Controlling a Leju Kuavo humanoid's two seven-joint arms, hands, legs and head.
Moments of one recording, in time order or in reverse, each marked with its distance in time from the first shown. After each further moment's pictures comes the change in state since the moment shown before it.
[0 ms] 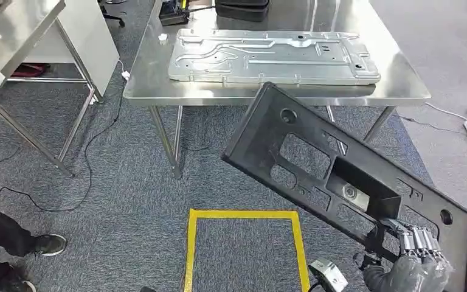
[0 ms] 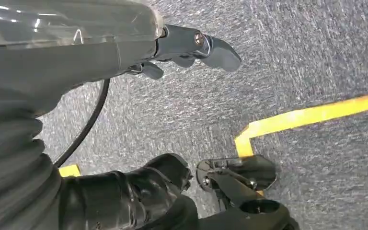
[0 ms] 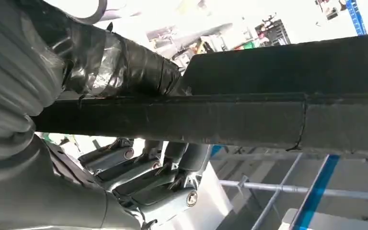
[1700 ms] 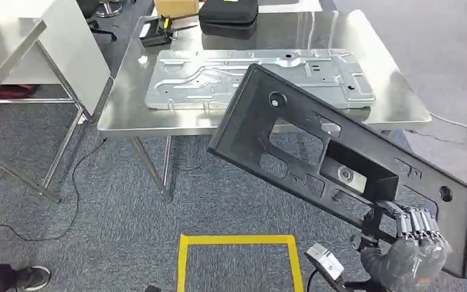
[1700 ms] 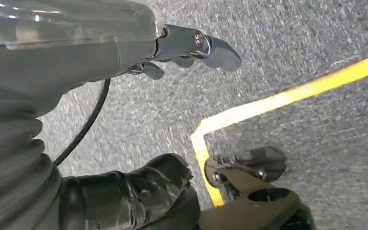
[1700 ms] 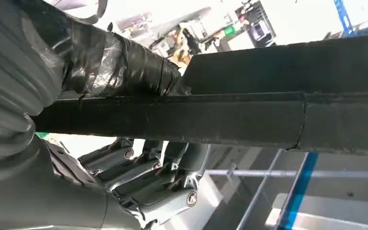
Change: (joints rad) left arm -0.012 0.003 -0.025 0.000 -0.033 -0.010 0.021; right arm -0.101 -0.035 0.038 0.016 0.015 0.000 0.000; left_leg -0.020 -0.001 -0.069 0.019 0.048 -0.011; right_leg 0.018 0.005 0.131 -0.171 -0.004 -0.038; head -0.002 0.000
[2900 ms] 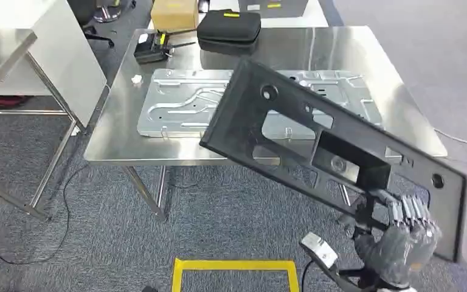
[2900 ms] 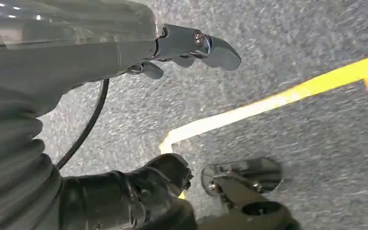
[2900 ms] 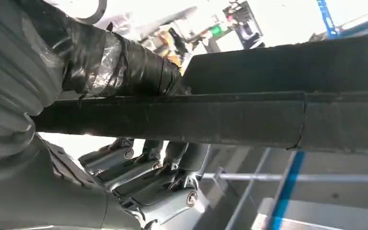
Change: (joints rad) left arm -0.005 0.000 -0.003 0.000 -0.007 -0.009 0.001; right arm -0.083 -0.026 0.031 0.048 0.023 0.000 0.037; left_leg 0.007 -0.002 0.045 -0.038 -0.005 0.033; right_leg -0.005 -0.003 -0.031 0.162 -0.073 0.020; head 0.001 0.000
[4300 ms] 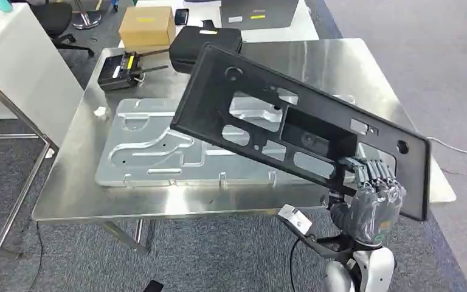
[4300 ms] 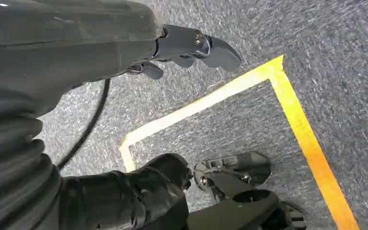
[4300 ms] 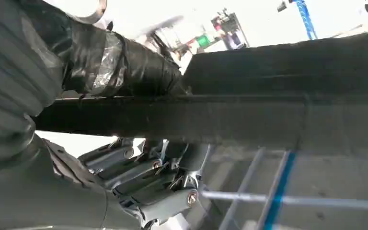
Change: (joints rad) left arm -0.018 -0.005 -0.026 0.000 -0.013 -0.007 0.020; right arm -0.170 -0.124 0.199 0.132 0.109 0.000 0.245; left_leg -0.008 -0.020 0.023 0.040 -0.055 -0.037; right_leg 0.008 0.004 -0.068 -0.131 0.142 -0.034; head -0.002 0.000
